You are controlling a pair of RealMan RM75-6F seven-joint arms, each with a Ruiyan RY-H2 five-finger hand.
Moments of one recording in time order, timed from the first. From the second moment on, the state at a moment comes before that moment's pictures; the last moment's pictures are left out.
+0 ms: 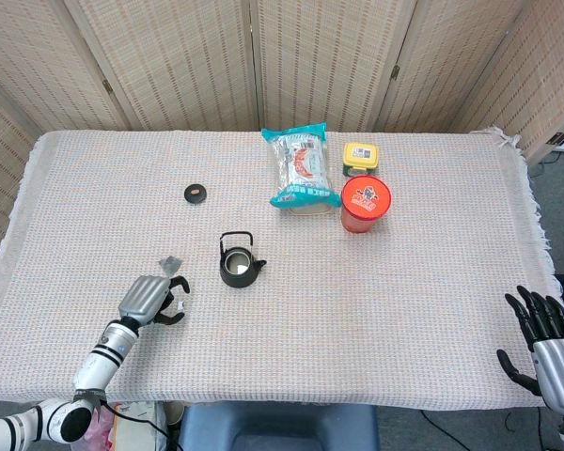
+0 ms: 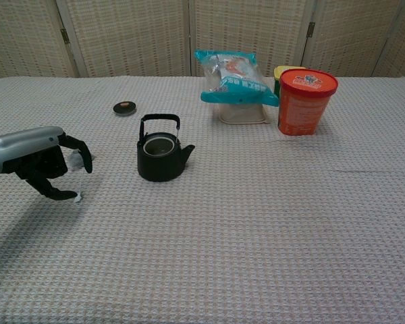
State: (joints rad) left arm -0.55 -1.45 -0.17 -1.52 1.18 0.88 0.20; right arm -0.06 -1.08 -0.02 -1.62 -1.67 1.63 0.01
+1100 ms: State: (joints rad) left arm -0.57 -1.55 -0.11 -1.31 1.20 0.87 0.03; right arm -0.06 -1.09 -0.02 -1.62 -1.67 1.63 -0.01
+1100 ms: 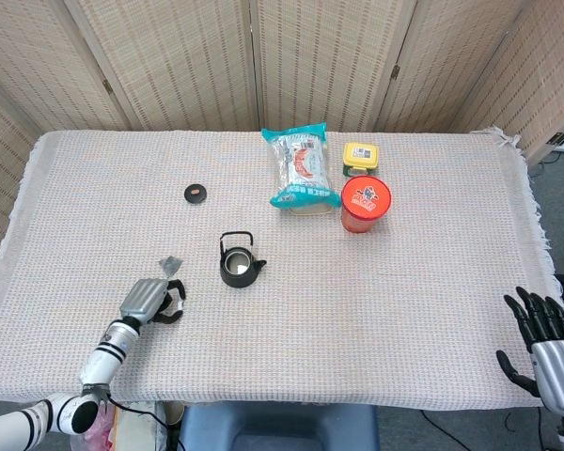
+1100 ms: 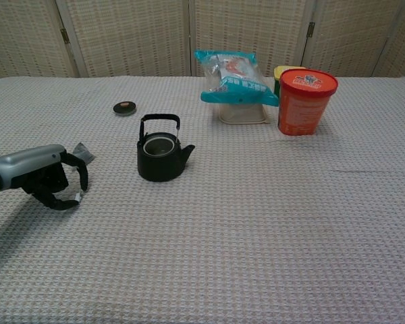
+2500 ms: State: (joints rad) left arm -0.57 -1.53 -0.11 -1.28 1.23 0.90 0.00; right arm -0.06 -1.09 -0.02 -1.63 -1.67 1.62 -0.03
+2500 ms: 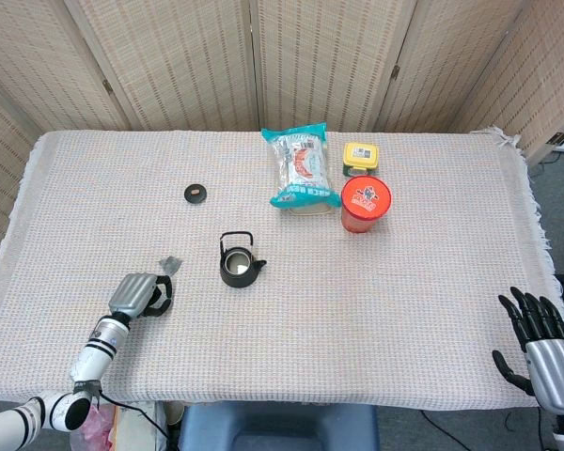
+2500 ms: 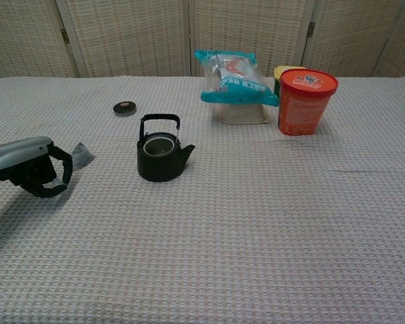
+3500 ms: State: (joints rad) left arm -0.80 -1.29 -0.31 -1.93 0.91 1.14 0.86; right arm -0.05 -1.05 -0.04 -1.60 -1.71 1.64 0.10
